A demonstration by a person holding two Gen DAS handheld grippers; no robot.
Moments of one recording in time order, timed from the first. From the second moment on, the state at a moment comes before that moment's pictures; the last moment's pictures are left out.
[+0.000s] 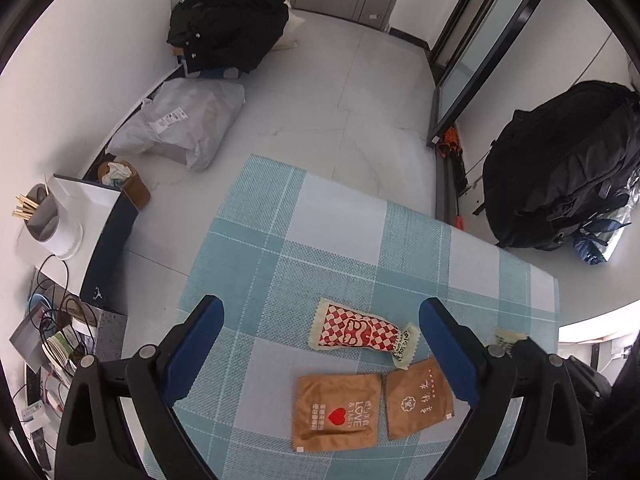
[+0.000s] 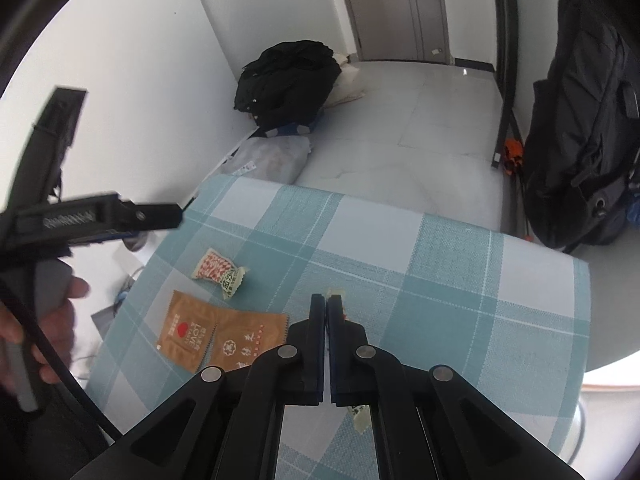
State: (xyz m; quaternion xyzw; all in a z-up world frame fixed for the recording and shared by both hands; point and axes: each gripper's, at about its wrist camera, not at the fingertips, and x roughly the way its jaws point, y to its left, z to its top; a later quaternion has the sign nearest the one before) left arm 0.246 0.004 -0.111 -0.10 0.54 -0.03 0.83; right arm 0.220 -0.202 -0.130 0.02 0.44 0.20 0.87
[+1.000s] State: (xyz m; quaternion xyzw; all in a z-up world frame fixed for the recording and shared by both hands) left arm 0.249 -0.039 -0.148 0.03 0.58 -0.04 0.81; right arm 0.229 -0.221 -0.133 0.02 0.44 0.20 0.87
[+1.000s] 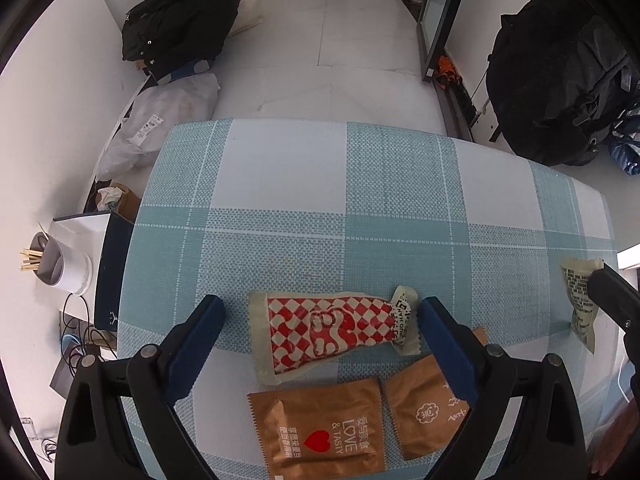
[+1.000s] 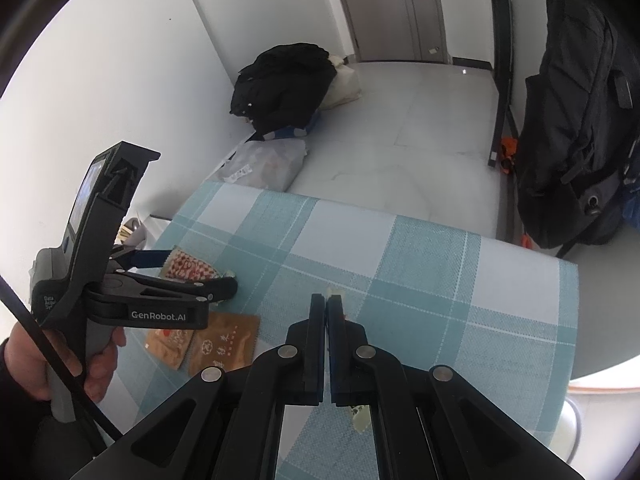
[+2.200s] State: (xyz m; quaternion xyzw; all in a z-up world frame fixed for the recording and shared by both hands) left arm 0.226 -0.002 -0.120 -0.07 0.57 -0.09 0.82; right arm 0.210 -0.189 -0.115 -0.02 0.43 0.20 0.88
